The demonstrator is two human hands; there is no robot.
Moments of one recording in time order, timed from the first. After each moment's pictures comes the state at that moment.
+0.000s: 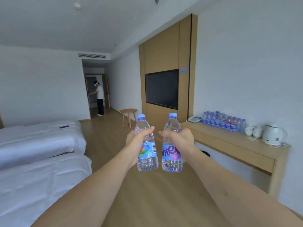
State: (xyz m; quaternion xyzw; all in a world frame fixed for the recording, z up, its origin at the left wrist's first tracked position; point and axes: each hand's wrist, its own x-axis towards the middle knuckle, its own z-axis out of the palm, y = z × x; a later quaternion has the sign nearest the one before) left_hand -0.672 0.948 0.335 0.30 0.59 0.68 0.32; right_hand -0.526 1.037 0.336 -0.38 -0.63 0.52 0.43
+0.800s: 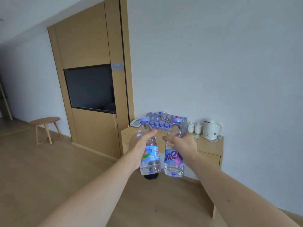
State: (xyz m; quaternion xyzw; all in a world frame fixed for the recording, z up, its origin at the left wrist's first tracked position) left_hand -0.683 1.402 0.305 0.43 0.51 0.55 0.49; right_hand -0.514 1.412 0.302 -0.56 -0.47 0.41 0.55
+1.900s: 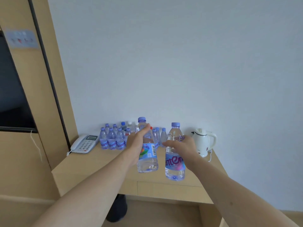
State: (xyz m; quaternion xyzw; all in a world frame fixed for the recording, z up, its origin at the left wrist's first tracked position) left_hand -0.655 2.072 0.287 0.48 0.45 0.44 0.61; right_hand -0.487 2.001 0.270 -0.66 -0.35 0.33 0.58
